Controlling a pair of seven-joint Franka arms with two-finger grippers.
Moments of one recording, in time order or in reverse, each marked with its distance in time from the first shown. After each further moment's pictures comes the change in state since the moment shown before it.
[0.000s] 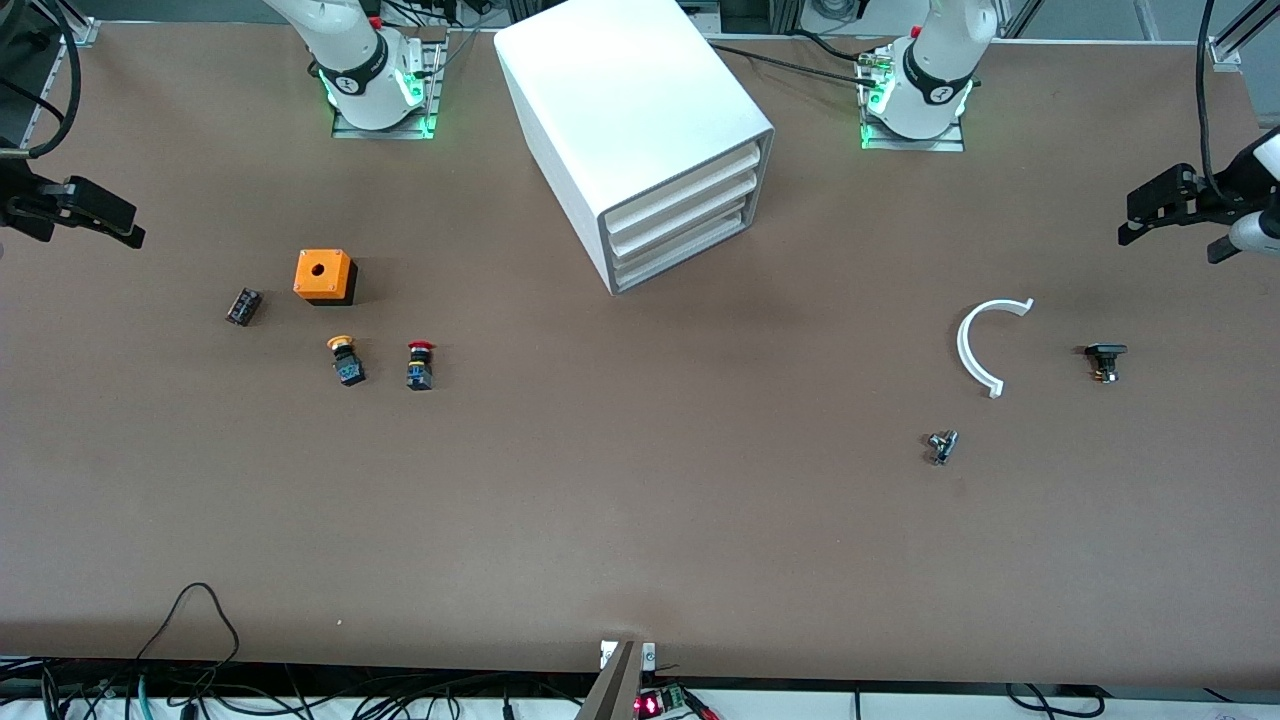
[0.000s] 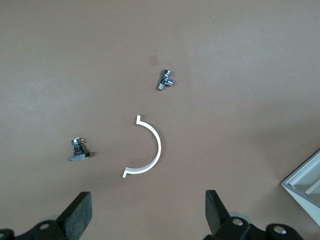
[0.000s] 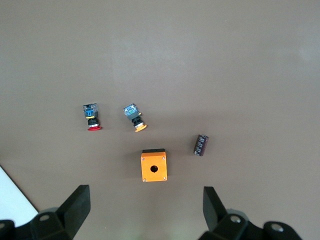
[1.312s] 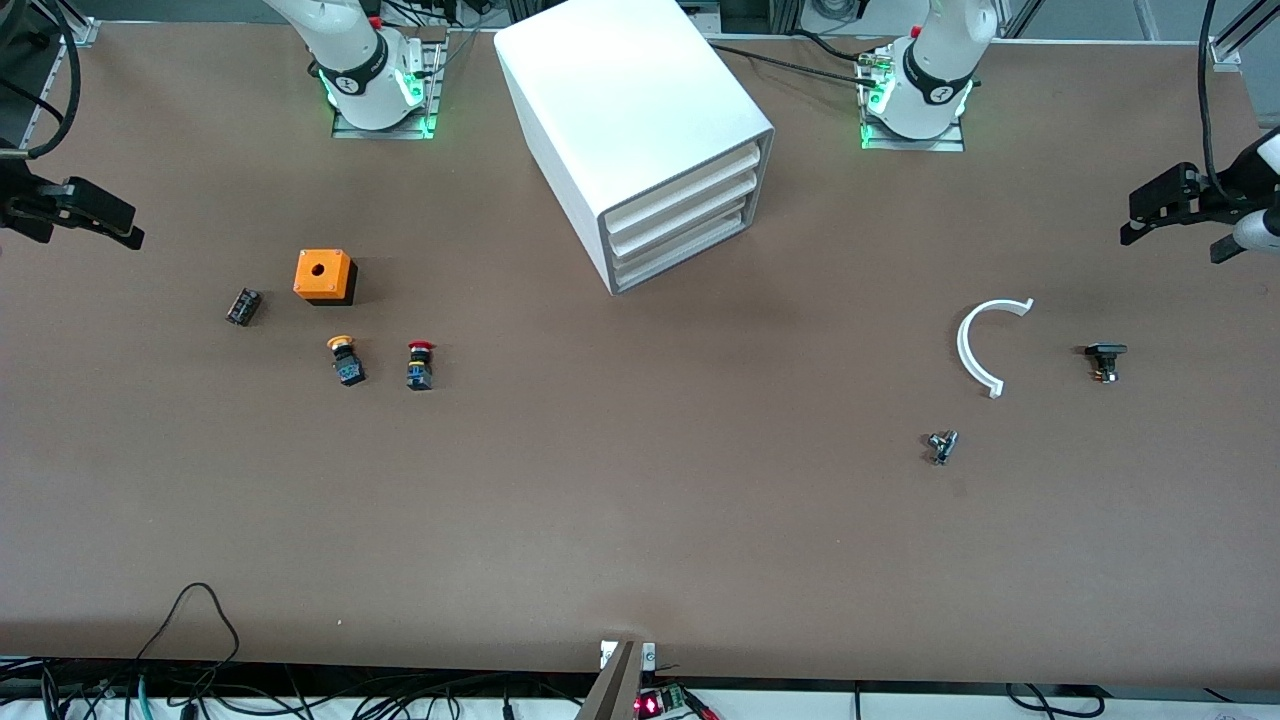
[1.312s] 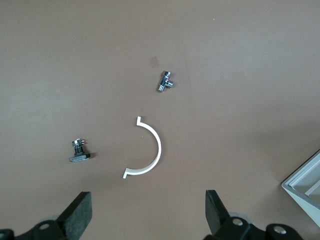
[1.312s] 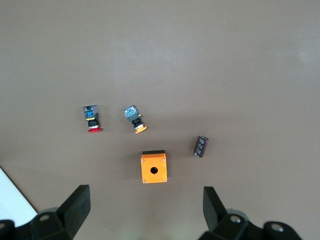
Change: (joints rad) left arm 0.000 0.004 0.001 0.007 -0.002 -0.002 0.000; right arm 0.000 0.000 0.000 0.000 0.000 0.008 0.000
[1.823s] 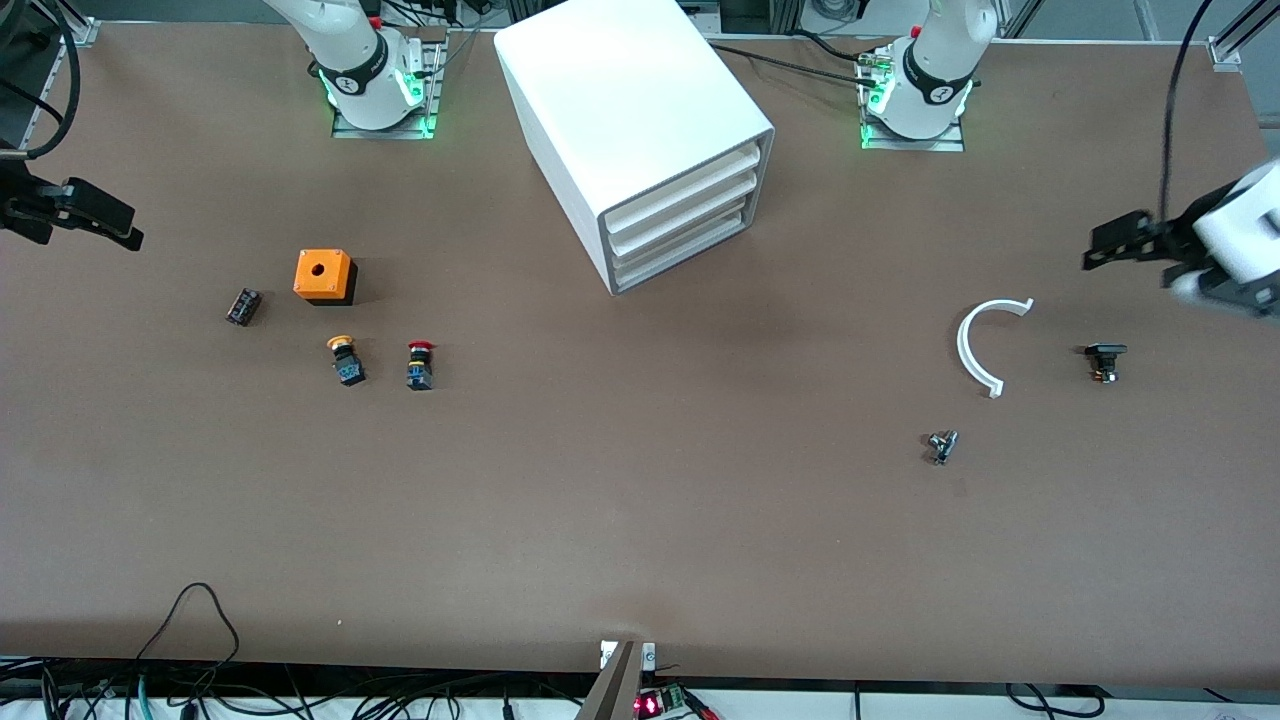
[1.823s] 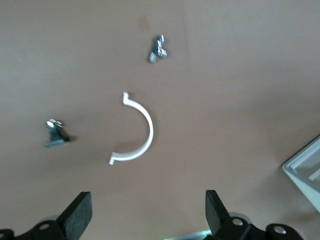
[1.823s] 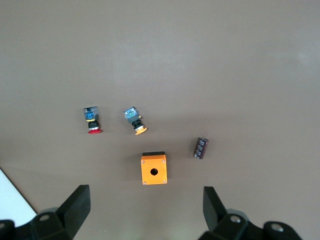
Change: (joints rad) left arm -0.003 0.137 -0.003 -0.053 -0.002 -0.025 0.000; right arm 0.000 0.001 0.000 0.000 0.000 0.006 0.000
